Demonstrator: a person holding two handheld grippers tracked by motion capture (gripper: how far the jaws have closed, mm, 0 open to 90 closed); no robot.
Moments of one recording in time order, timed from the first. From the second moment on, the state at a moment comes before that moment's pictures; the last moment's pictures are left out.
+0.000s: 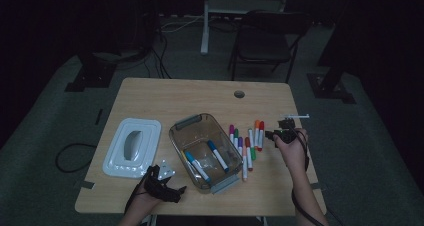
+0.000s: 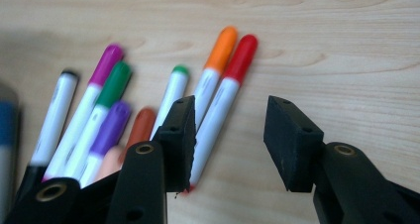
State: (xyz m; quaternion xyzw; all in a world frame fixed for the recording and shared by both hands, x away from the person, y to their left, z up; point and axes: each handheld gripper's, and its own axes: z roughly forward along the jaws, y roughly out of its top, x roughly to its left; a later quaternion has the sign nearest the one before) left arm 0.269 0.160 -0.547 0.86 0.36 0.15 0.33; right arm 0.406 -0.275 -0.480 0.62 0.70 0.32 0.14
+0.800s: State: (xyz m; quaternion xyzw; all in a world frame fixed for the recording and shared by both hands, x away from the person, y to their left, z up) left arm 0.269 0.160 -0.547 0.86 0.36 0.15 0.33; right arm 0.453 -0.259 -0.519 0.66 0.69 0.26 0.12
